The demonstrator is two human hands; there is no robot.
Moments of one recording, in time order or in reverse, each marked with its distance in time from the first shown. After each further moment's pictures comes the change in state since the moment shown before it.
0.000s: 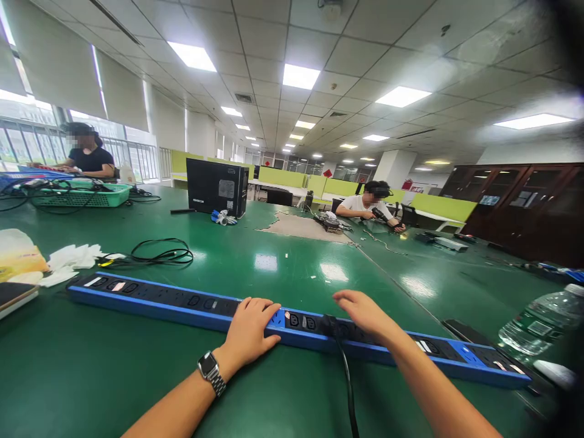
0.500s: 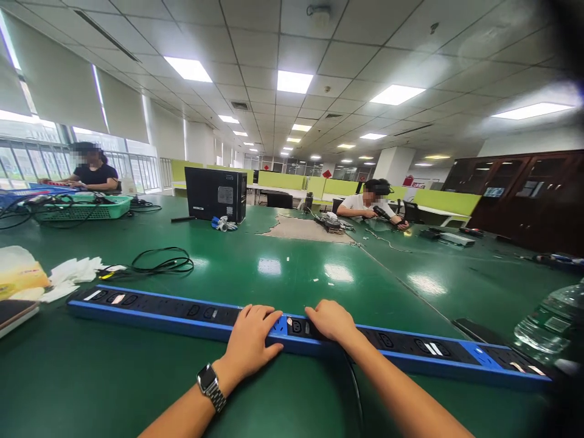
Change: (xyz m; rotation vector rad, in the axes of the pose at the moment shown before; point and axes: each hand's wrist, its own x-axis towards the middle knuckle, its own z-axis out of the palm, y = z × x) left_hand 0.000 0.001 0.000 0.027 -0.010 0.001; right_hand 0.019 -0.045 0.049 -0.200 -0.010 0.150
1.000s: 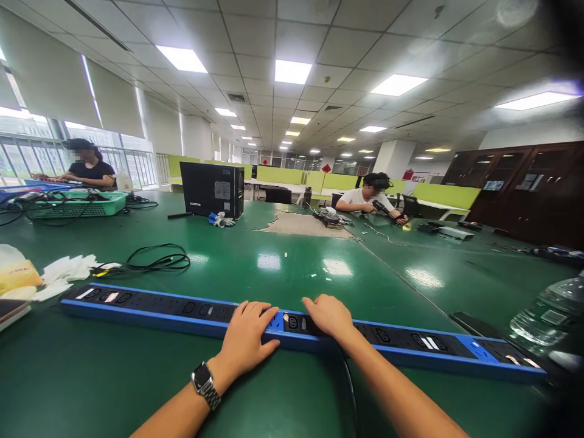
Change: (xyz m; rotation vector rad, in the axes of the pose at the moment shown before) left_hand -0.001 0.003 -0.002 0.025 -0.035 -0.009; right_hand 0.006 0.002 0.004 0.306 0.068 0.051
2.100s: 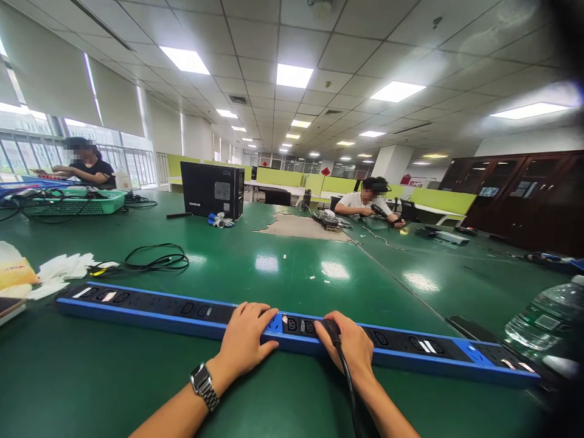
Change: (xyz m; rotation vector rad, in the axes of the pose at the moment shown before) left_hand 0.002 -0.002 0.001 -0.026 0.010 -0.009; right_hand -0.047 0.053 0.018 -0.072 0.356 -0.146
